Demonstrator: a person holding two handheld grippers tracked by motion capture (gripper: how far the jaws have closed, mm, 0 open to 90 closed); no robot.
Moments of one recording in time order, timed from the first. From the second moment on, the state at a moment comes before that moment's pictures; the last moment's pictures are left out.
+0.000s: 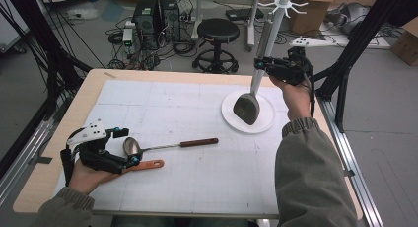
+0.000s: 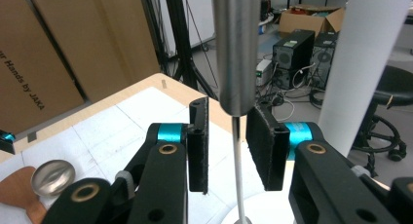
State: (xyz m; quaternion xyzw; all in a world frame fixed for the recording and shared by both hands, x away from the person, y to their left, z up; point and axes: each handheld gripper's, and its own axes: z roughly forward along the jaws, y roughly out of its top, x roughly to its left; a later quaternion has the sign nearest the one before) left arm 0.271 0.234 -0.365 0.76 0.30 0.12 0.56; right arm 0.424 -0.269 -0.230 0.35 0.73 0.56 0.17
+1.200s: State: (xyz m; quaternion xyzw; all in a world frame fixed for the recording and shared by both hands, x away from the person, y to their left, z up) left arm 0.273 0.234 -0.366 0.77 0.30 0.12 0.56; right arm 0.404 -0.312 -0.168 0.29 0.73 0.60 0.18
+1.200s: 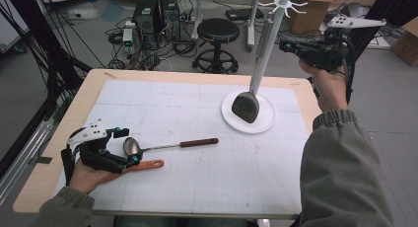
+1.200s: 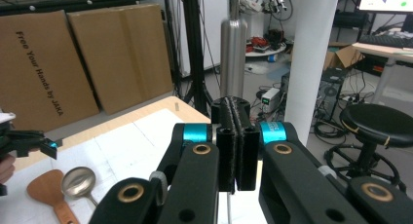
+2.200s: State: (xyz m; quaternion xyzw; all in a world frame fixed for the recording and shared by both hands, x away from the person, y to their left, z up) left arm 0.273 0.233 -0.367 0.77 0.30 0.12 0.55; right arm 0.405 -0.326 -0.124 0.27 0.73 0.59 0.20
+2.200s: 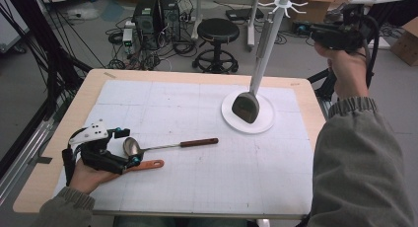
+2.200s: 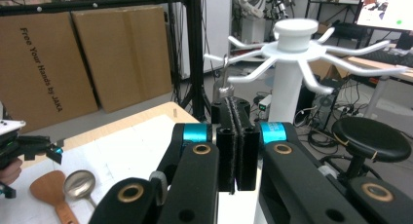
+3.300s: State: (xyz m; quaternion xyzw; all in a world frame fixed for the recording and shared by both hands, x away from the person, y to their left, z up) left arm 0.273 0.233 -0.367 0.77 0.30 0.12 0.56; right arm 0.413 -0.291 -0.118 0.29 0.72 0.59 0.22
